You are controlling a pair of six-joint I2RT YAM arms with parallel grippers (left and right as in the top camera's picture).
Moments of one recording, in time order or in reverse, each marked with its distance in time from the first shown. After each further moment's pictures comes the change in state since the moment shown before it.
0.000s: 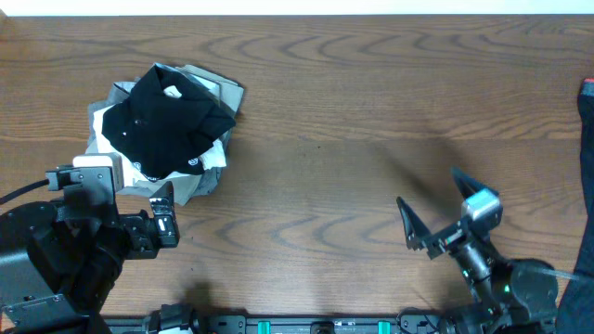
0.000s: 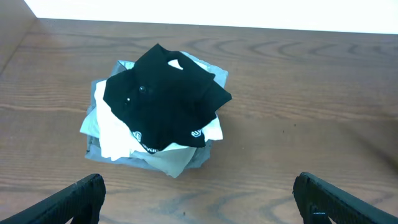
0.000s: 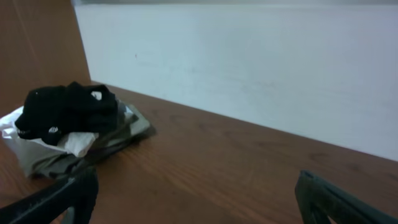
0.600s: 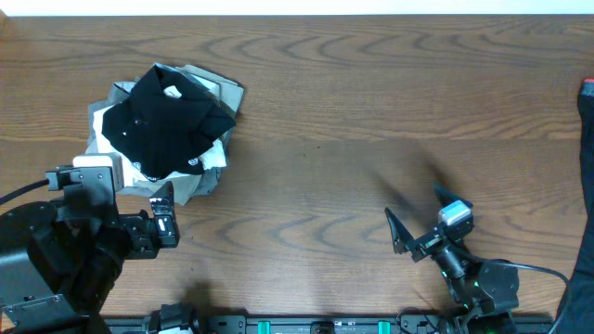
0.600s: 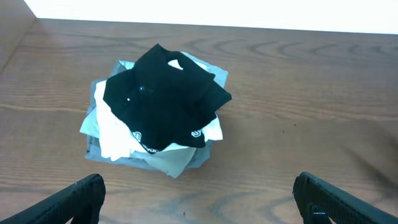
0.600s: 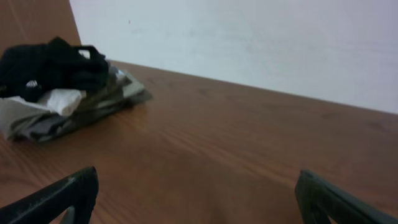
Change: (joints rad) left arm 0.000 0.000 0.000 0.000 0.000 0.000; right arm 0.000 -0.145 -0.327 0.124 0.001 0.003
